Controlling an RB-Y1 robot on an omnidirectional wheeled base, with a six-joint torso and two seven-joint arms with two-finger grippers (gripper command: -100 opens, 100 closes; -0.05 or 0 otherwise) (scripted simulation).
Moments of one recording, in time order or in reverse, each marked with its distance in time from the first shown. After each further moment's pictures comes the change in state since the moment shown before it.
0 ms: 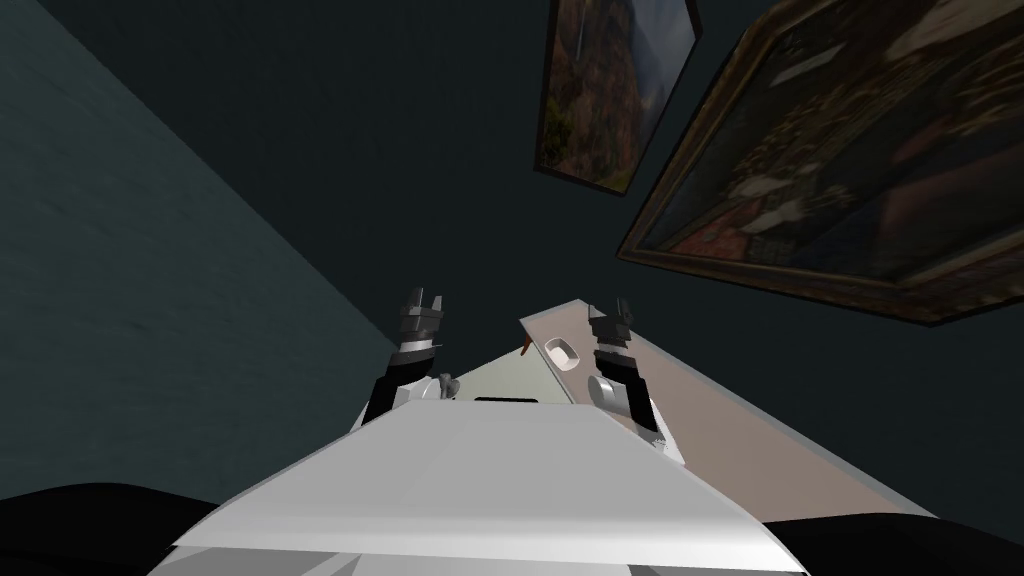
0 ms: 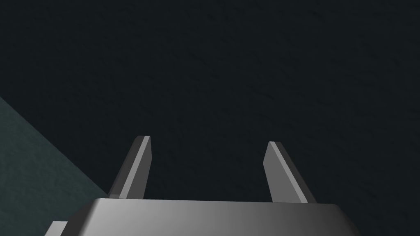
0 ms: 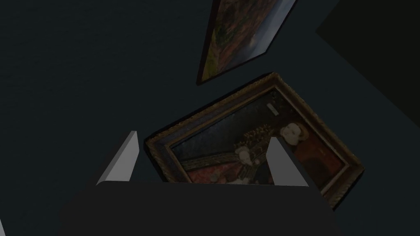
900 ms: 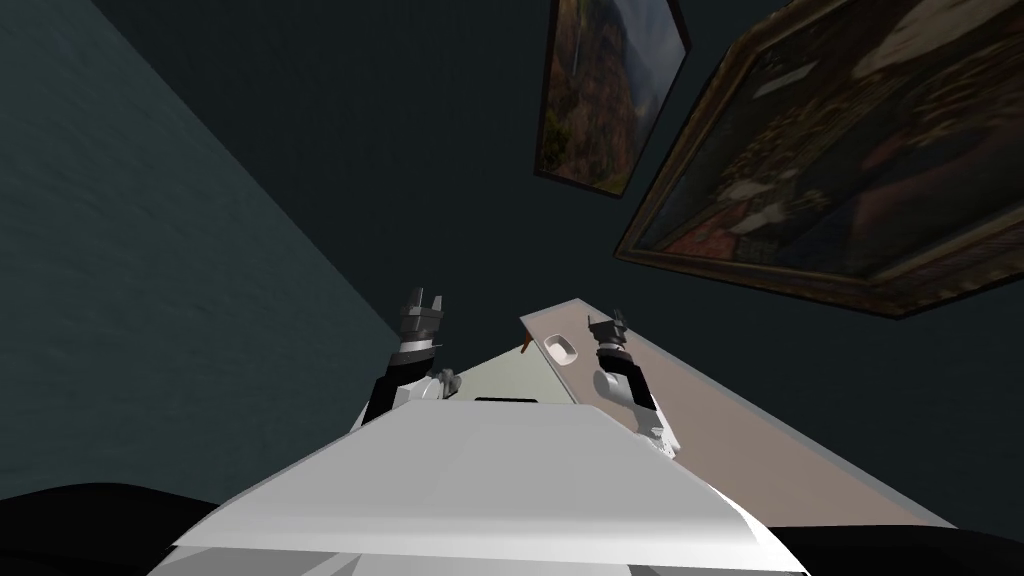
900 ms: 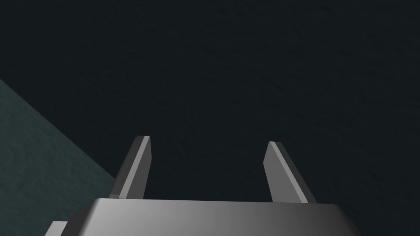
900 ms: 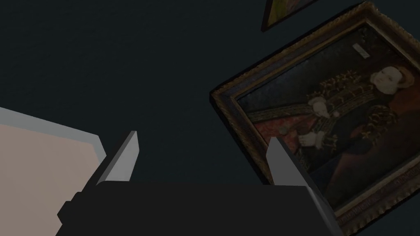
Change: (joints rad) left arm 0.000 0.000 0.000 0.000 0.000 0.000 0.000; right arm -0.098 -0.044 -0.112 0.201 -0.140 0.209 -0.138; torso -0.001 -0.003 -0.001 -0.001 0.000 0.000
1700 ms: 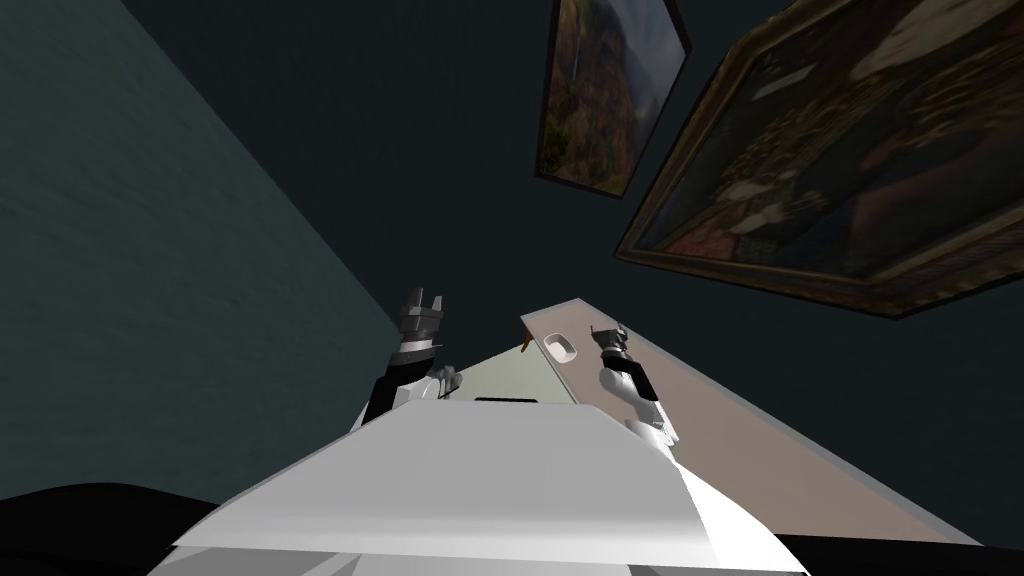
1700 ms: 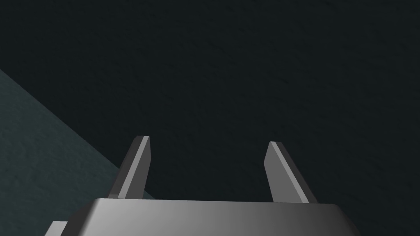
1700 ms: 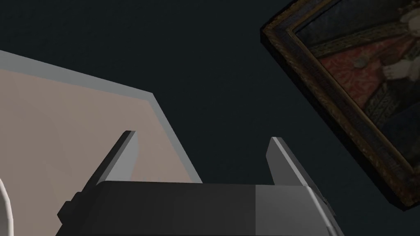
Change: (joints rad) left arm 0.000 0.000 0.000 0.000 0.000 0.000 0.000; right arm -0.096 -0.049 -0.100 0.234 -0.138 0.138 -0.124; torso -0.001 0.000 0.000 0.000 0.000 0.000
